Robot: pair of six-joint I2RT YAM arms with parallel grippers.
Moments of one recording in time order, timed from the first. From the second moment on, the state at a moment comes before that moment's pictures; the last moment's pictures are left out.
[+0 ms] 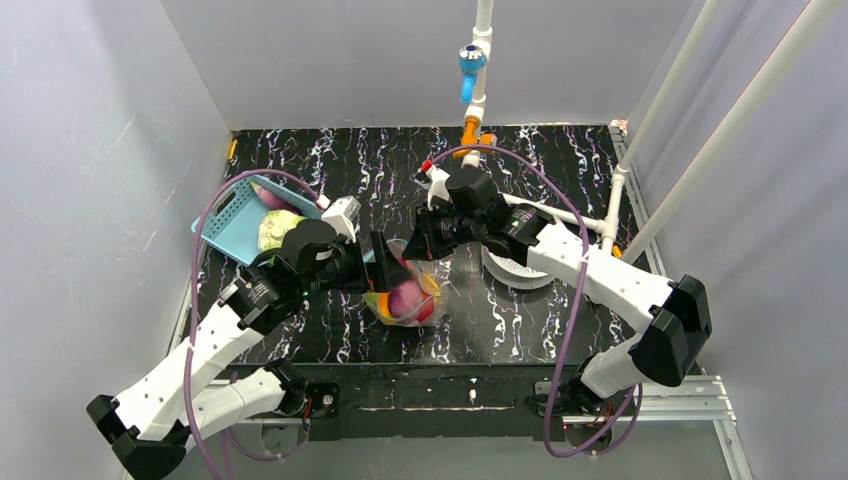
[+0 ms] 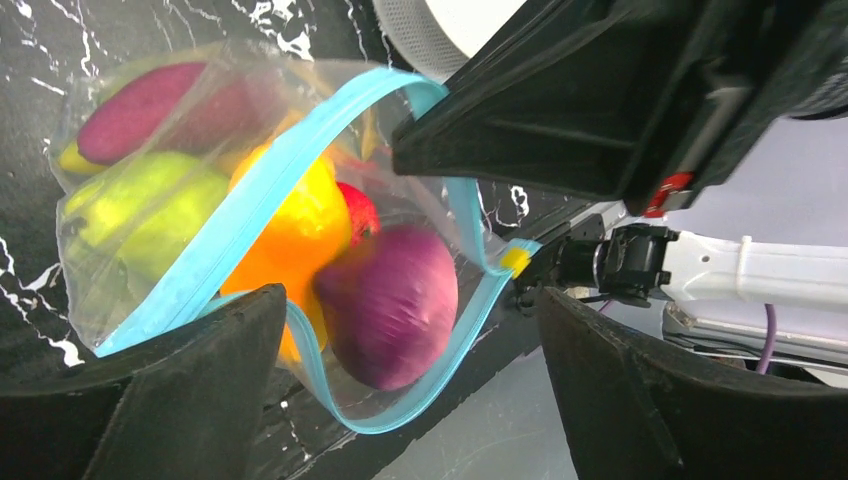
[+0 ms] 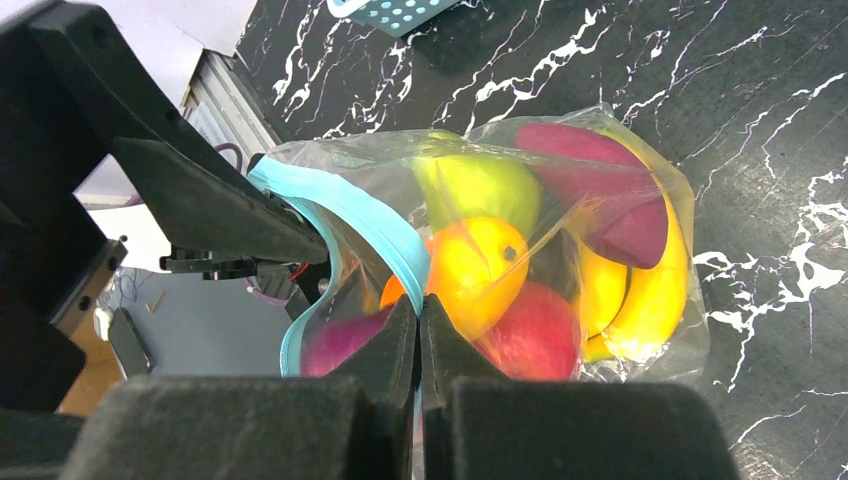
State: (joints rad) left arm -0.74 0.85 0.97 -0.70 0.10 -0.71; right arm 0.87 1.46 1.32 -0.44 -0.36 0.49
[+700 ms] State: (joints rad) left arm -0.74 0.82 1.08 -0.98 0.02 -0.81; right arm 0.87 1.44 1.32 -0.44 -0.36 0.49
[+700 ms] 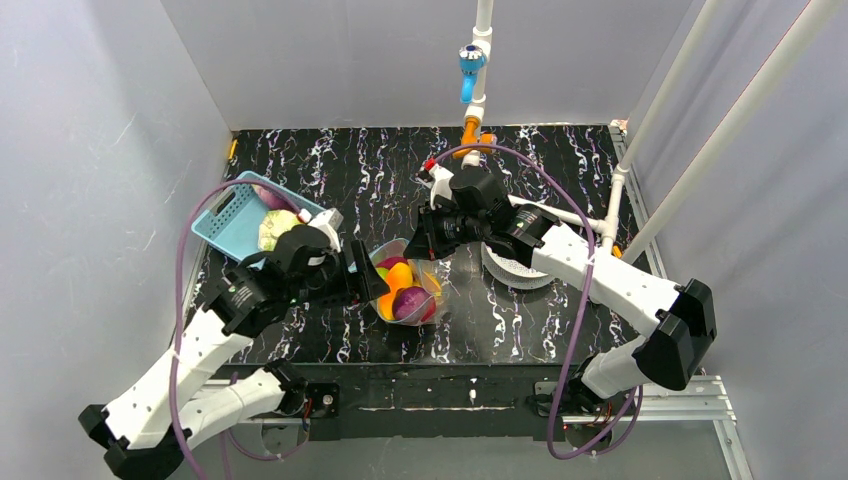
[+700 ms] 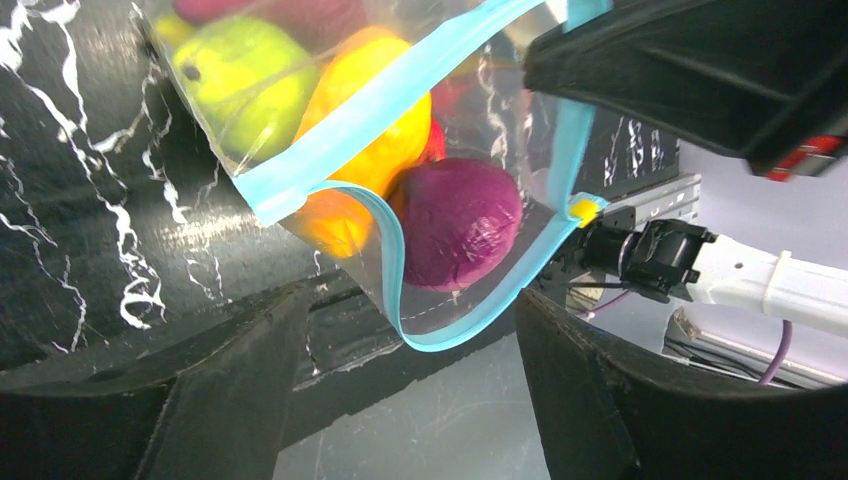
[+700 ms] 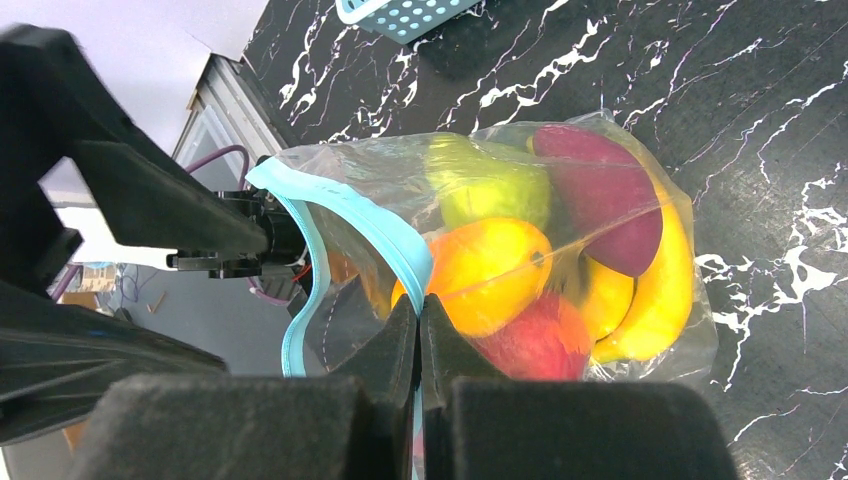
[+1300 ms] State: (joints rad) left arm -0.74 0.90 1.01 -0.93 0.13 -0.76; right arm 0.88 1.43 1.32 -0.48 -0.33 0.47
